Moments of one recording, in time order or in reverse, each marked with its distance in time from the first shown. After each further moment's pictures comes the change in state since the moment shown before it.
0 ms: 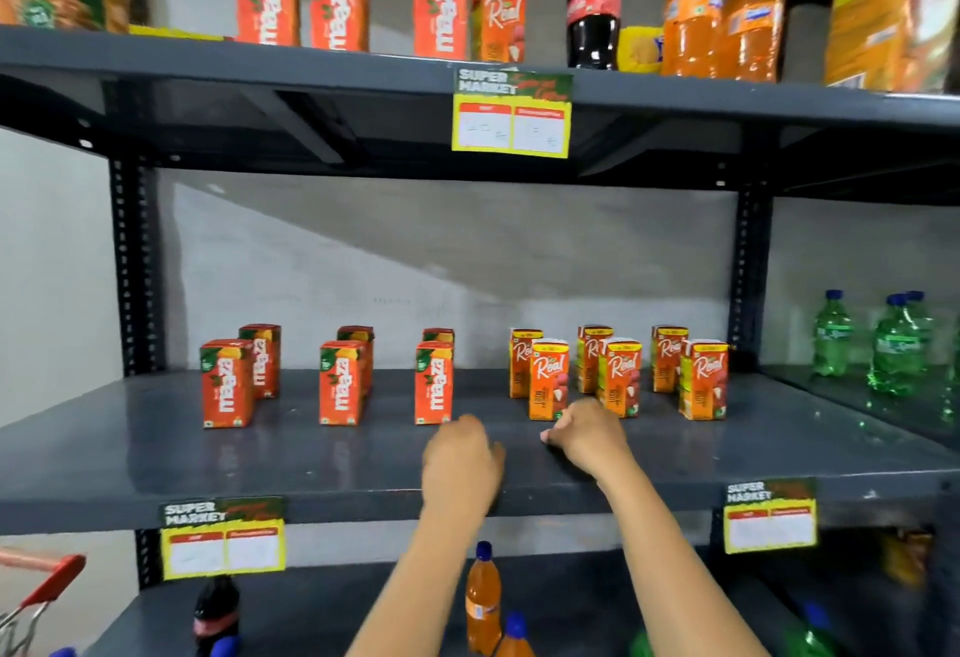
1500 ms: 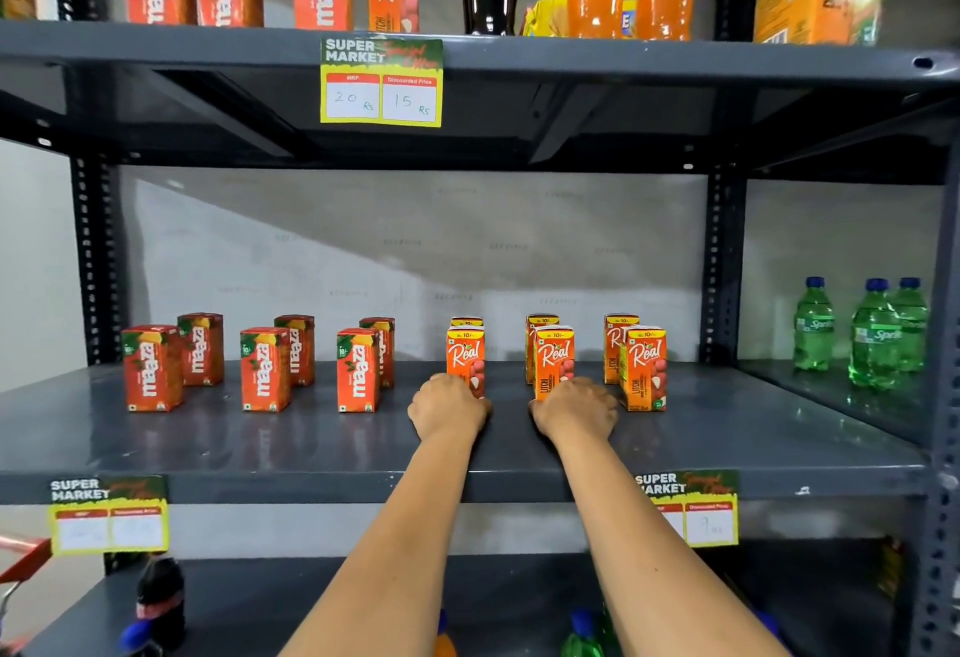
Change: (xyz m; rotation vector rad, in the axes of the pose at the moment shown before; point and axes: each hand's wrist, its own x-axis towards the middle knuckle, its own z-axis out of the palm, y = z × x) left_hand 0.066 0.086 0.061 -0.018 0.009 -0.320; right_hand 0.054 0.064 -0.025 -0.200 0.172 0.155
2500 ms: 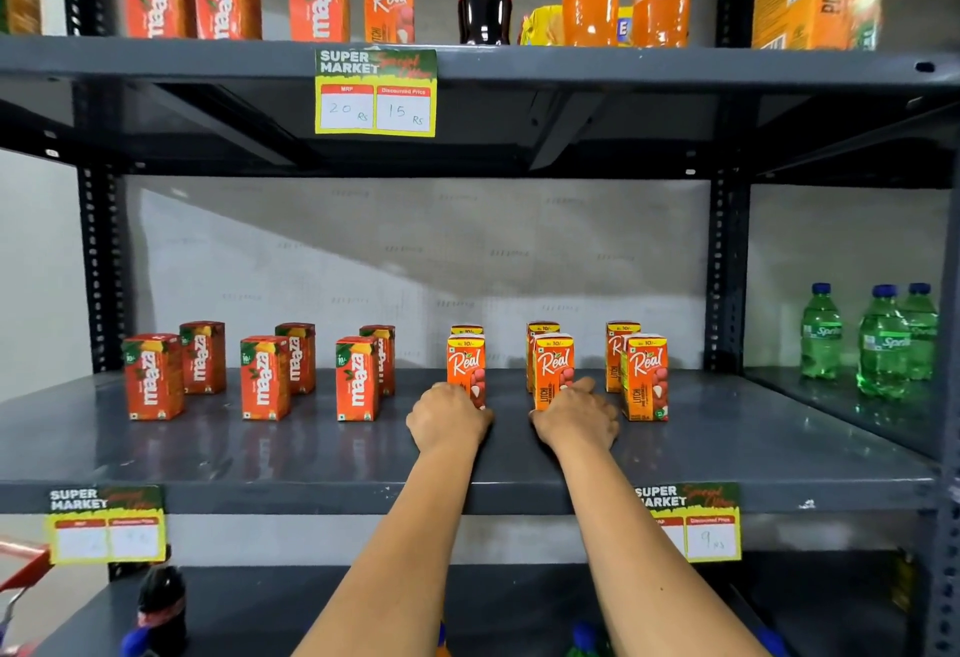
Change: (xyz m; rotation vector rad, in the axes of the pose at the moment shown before) left_hand -0.003 0.001 0.003 0.044 0.038 0.007; right_hand 0.004 0.005 0.000 0.142 -0.019 0.002
